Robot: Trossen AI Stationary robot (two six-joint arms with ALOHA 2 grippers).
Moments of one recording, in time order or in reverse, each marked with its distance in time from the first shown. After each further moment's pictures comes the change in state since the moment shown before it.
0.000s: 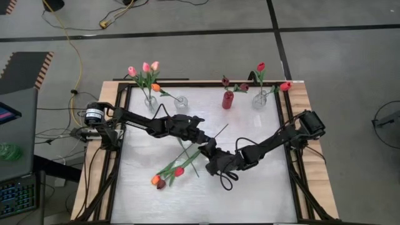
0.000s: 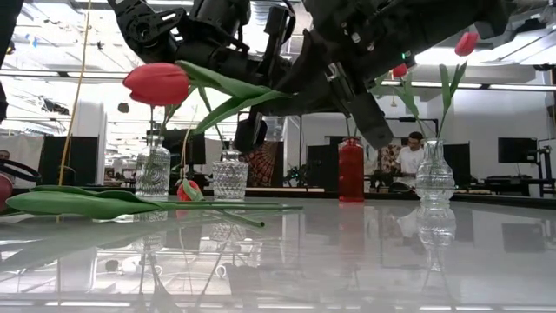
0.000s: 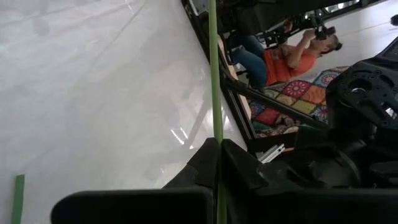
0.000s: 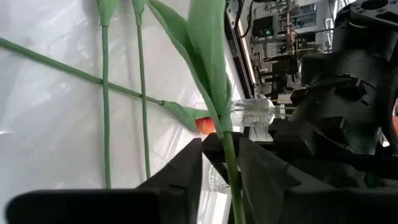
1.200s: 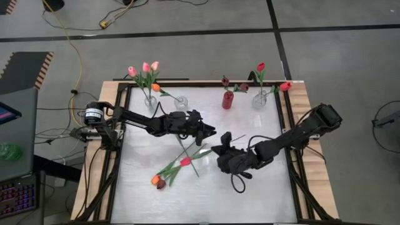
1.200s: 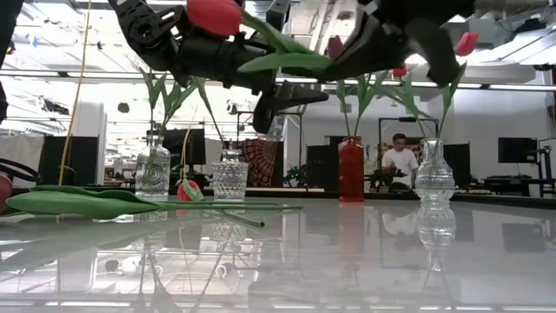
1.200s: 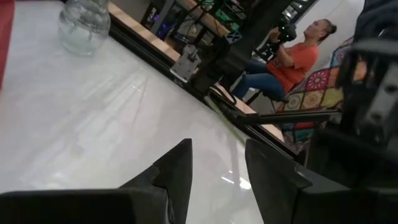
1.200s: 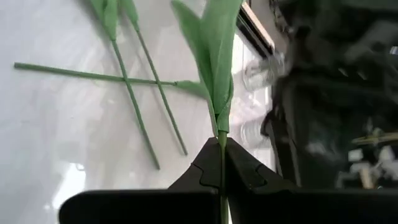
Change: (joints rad) left arm 0.018 -0.007 0.000 0.128 -0.125 0.490; right arm 0.059 -0.245 -0.001 -0.439 0.005 0.531
